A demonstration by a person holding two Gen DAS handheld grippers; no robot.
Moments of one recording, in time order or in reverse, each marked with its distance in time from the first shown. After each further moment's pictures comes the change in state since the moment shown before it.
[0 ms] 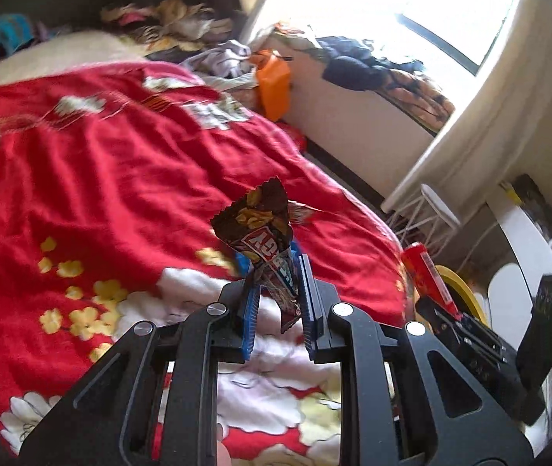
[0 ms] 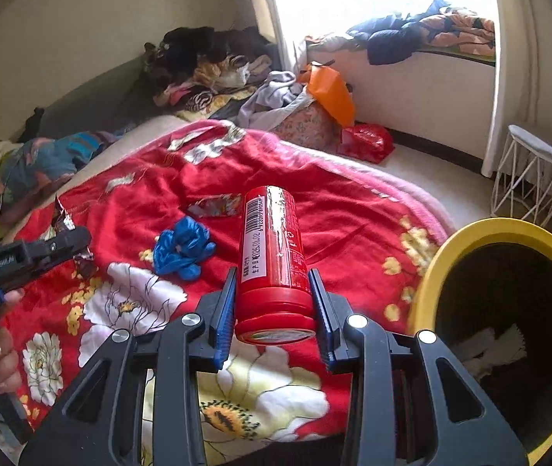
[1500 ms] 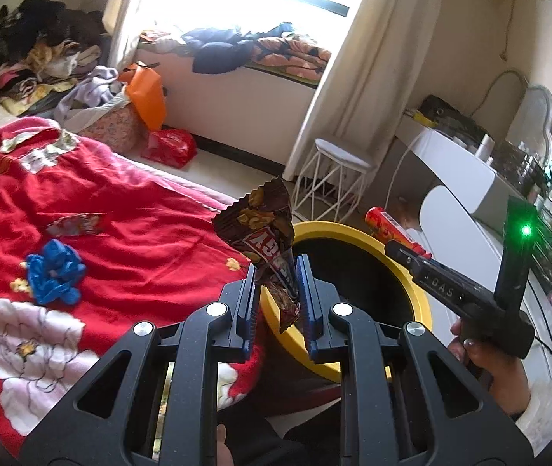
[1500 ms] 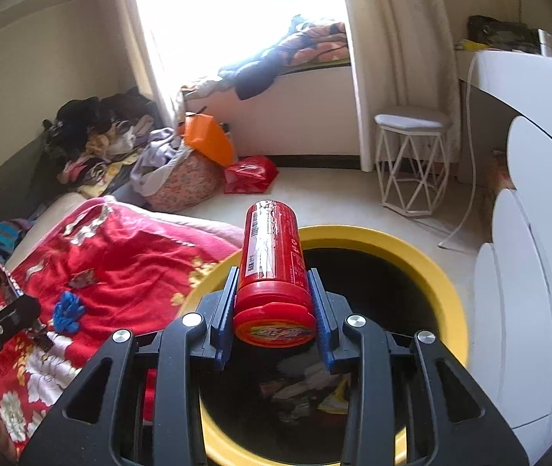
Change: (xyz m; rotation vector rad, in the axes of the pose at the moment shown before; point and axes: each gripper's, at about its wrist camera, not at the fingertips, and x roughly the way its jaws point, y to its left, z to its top) left arm 0.032 -0.173 -0.043 0.332 0.034 -0.264; right arm -0.096 -0.153 -0.021 0.275 -0.150 -0.317
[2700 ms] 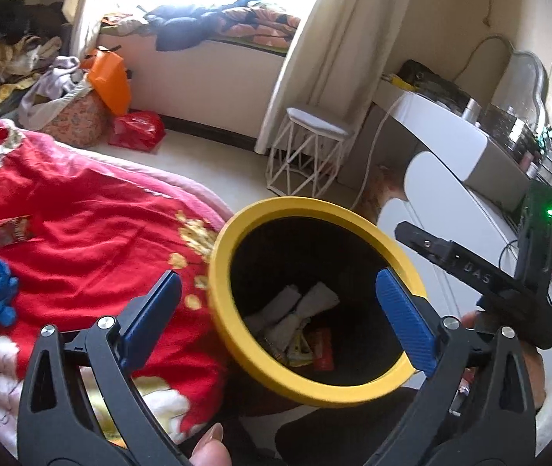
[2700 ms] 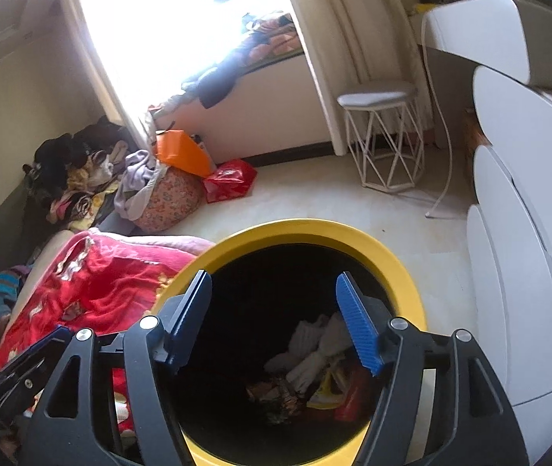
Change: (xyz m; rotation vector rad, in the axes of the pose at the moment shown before) left arm 0.060 -0.026 -0.004 0.062 0.095 -0.068; right arm 0.001 -0.057 -0.001 0.167 0.000 -0.001
